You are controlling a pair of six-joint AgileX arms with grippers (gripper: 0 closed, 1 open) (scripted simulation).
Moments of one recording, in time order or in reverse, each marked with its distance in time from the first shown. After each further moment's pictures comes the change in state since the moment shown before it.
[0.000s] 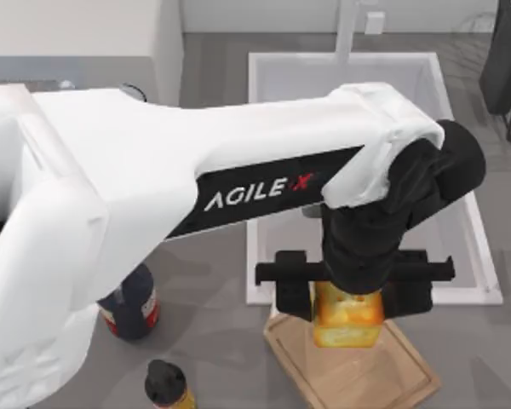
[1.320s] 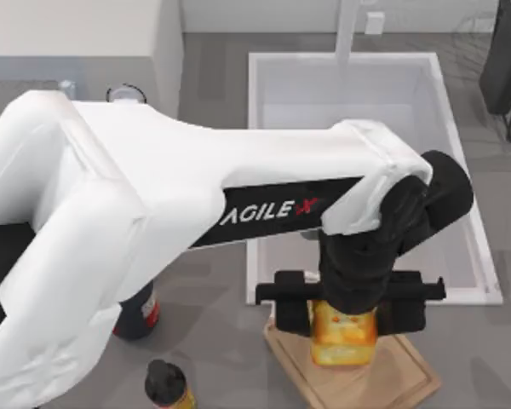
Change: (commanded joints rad) left arm -0.005 0.027 -0.088 0.119 0.000 0.003; right arm 0.000 0.000 0.000 0.000 0.000 0.000
